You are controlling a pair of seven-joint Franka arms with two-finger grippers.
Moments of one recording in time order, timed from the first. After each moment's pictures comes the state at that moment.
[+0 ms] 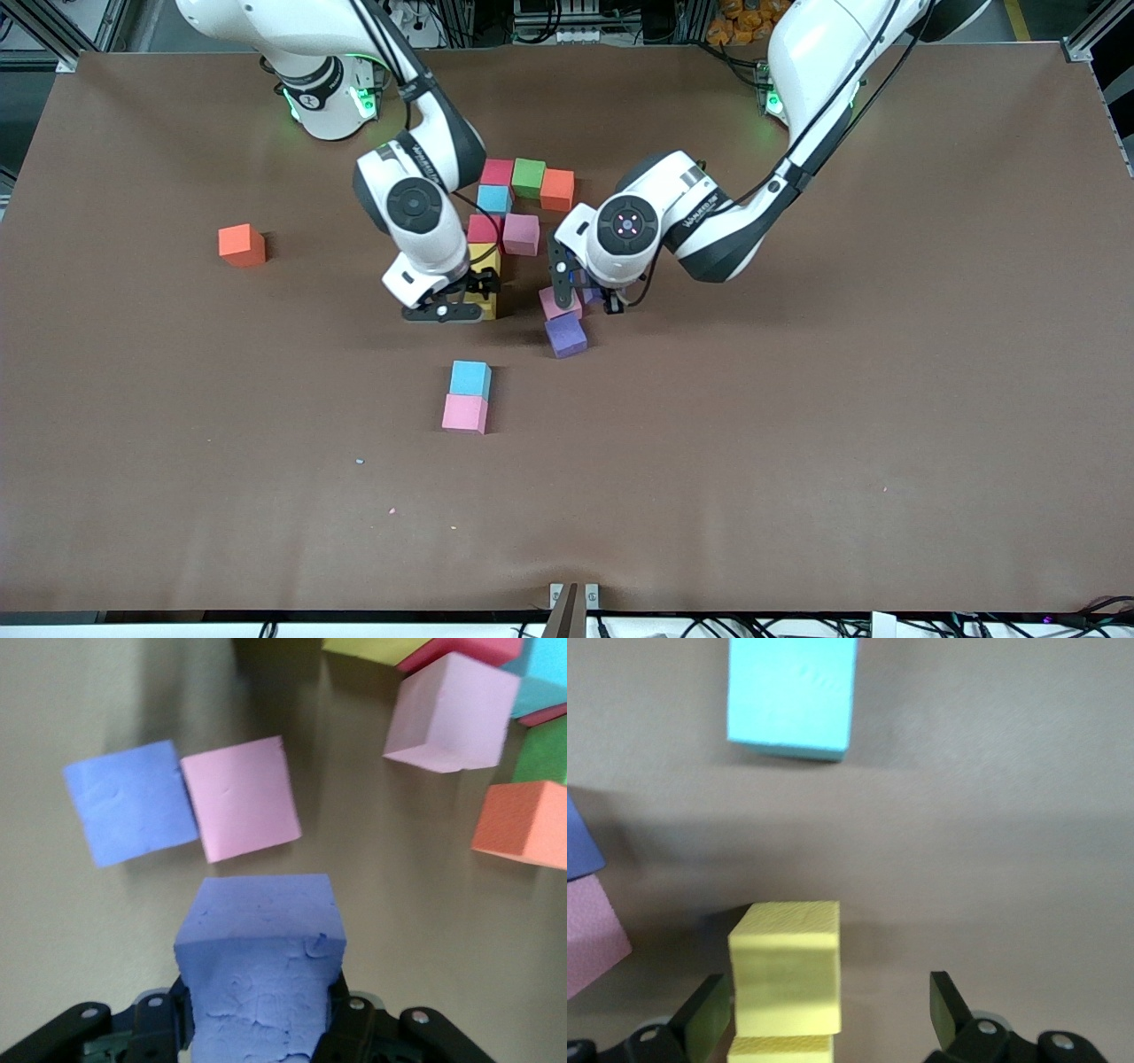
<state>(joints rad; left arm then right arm) -0.32 0.65 -0.55 -1.57 0.14 2.01 0.61 0.69 0.36 -0.13 -2.02 0.06 2.30 0.51</state>
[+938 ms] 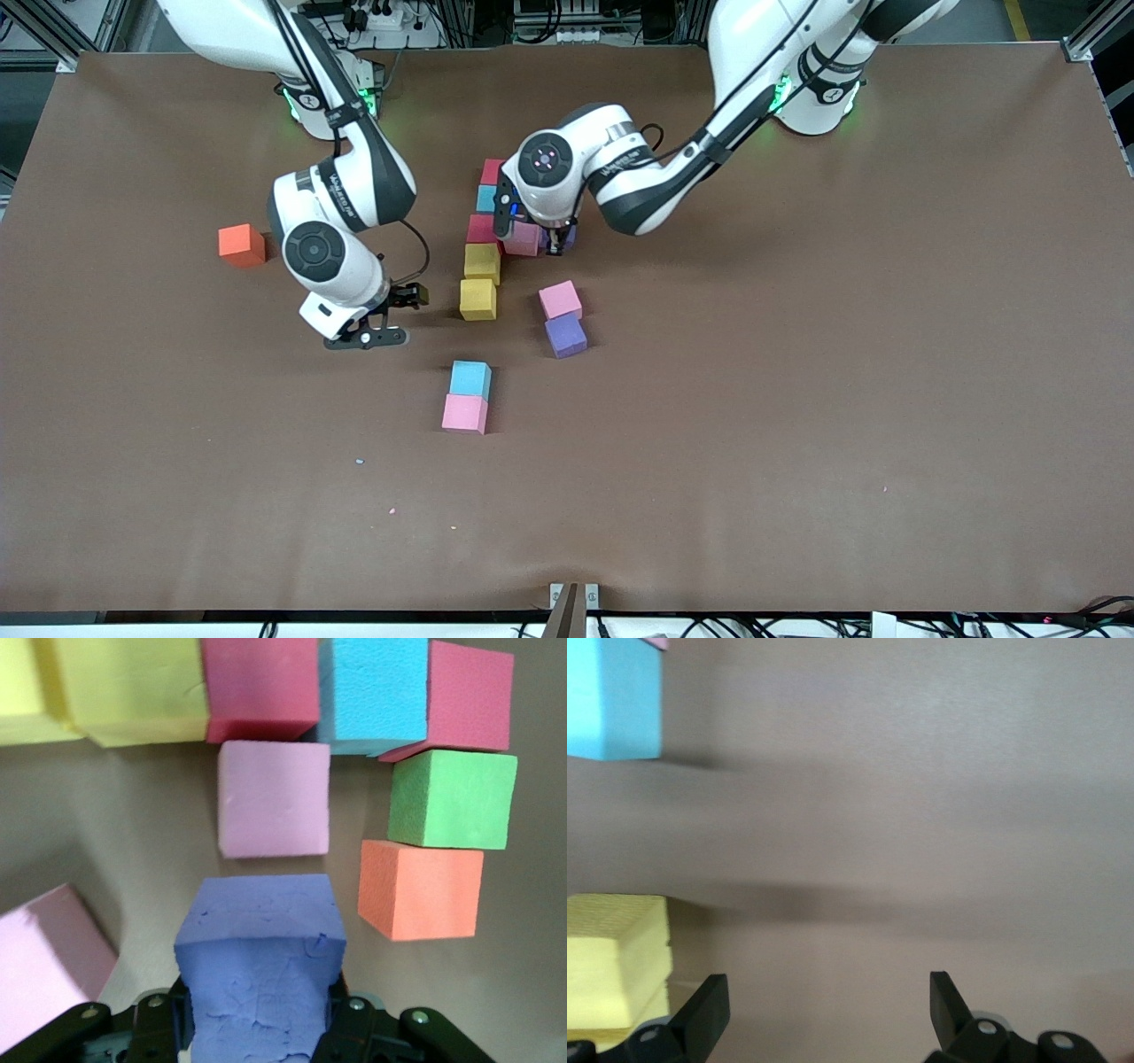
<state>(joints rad) -0.49 0.70 -0.59 -1.61 0.20 2.06 0.60 0.51 0.33 -0.14 -2.02 0.03 2.16 0.26</state>
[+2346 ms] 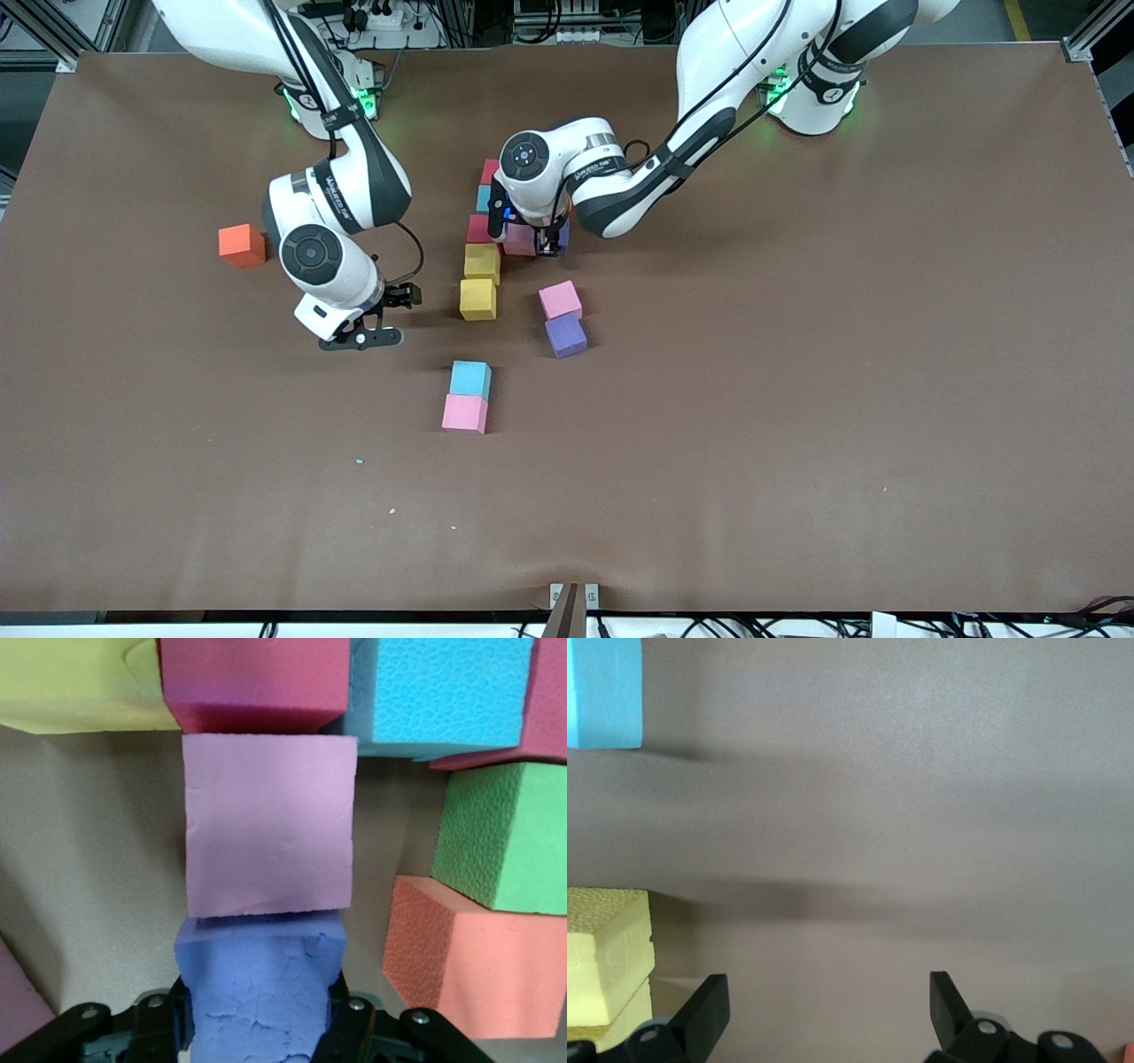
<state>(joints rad) -0.54 0.79 -0.58 -1.63 0.34 2.15 0.41 0.50 0.33 -0.13 -2.03 0.02 2.15 0.25</state>
